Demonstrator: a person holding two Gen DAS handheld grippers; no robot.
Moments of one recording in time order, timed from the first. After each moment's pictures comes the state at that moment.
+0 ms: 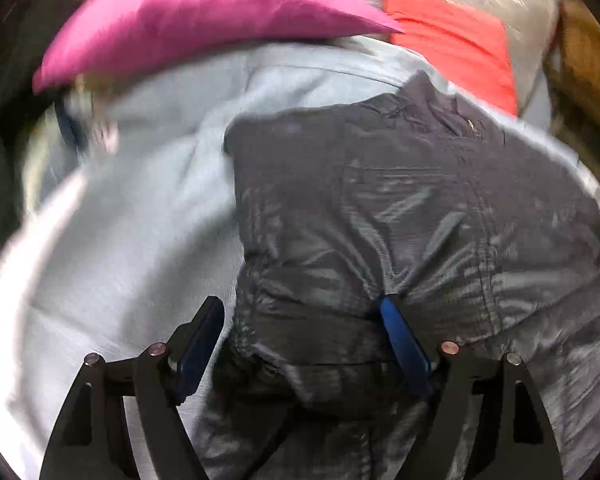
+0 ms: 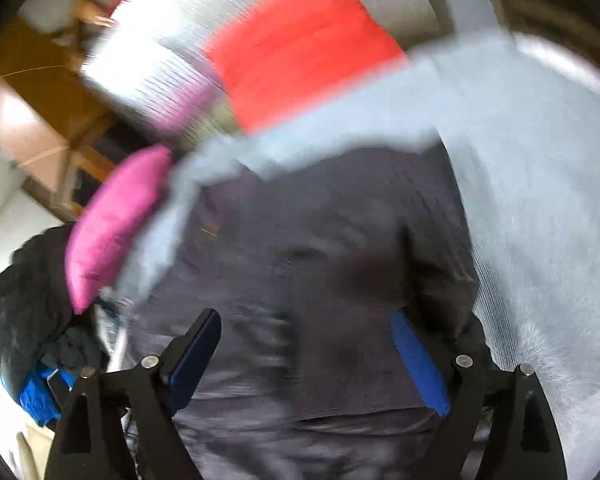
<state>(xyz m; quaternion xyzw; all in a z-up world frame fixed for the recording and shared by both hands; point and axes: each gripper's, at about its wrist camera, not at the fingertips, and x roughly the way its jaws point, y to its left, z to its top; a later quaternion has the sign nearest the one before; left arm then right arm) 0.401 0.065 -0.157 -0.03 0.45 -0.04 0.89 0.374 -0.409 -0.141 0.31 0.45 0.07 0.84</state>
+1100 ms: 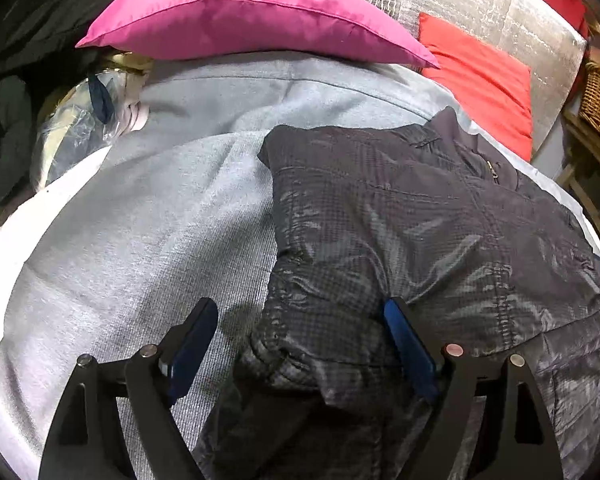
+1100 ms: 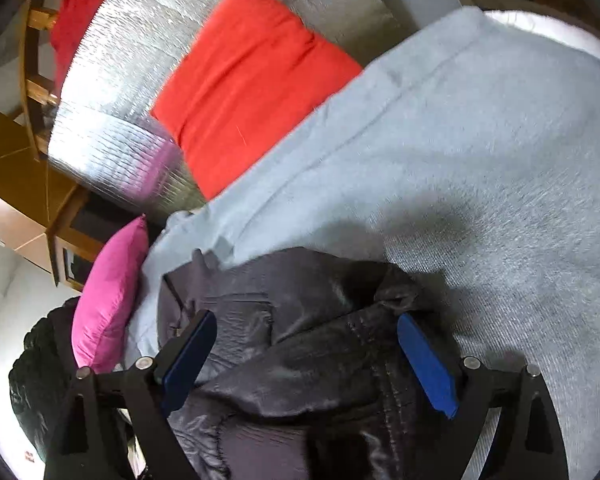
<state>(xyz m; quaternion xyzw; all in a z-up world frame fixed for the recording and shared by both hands) 0.394 0.080 -0.146 -0.06 0.42 -0.01 0.91 0.454 -0.473 -0.141 0.39 0.39 0.04 0.83</state>
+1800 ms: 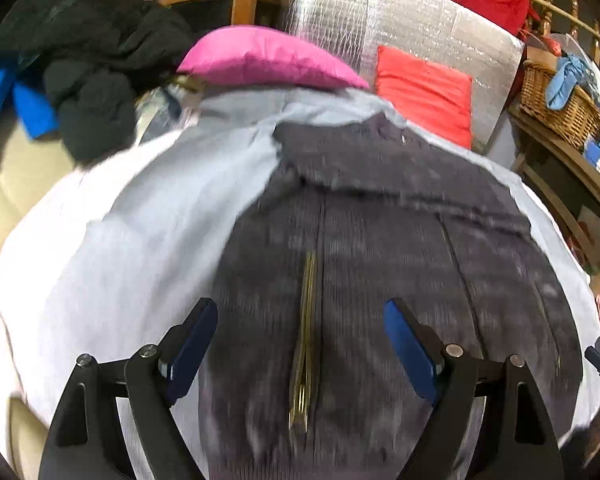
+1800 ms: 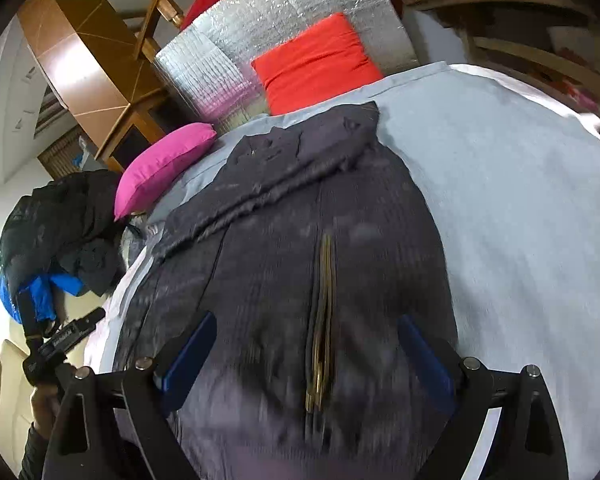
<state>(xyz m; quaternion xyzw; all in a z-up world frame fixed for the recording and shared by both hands) 0.125 0.087 -0.097 -0.06 0.38 -0.03 0.92 0.046 -0.373 -0.111 0.24 0.36 0.07 0.90</state>
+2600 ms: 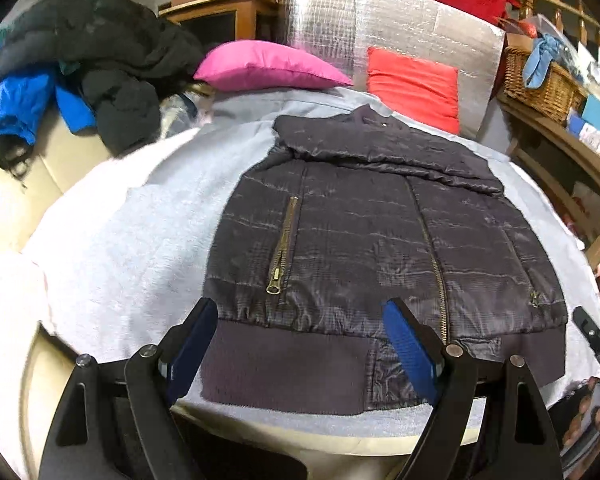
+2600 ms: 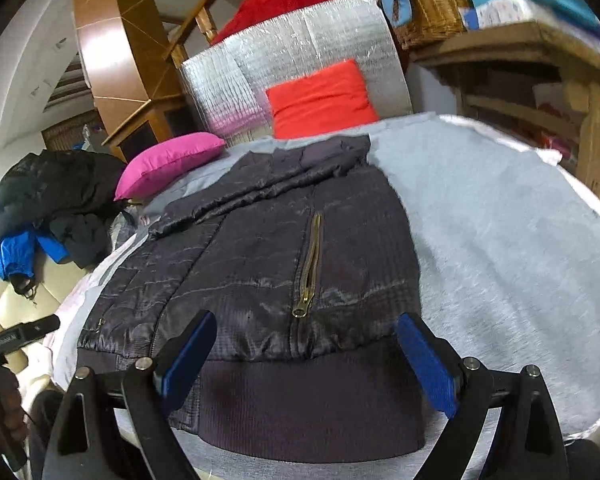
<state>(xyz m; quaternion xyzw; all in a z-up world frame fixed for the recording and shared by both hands) 0.015 0.047 -0.082 -0.03 0.36 0.01 0.93 -0.037 -0.346 -0.121 0.15 0.28 0.03 0.95</state>
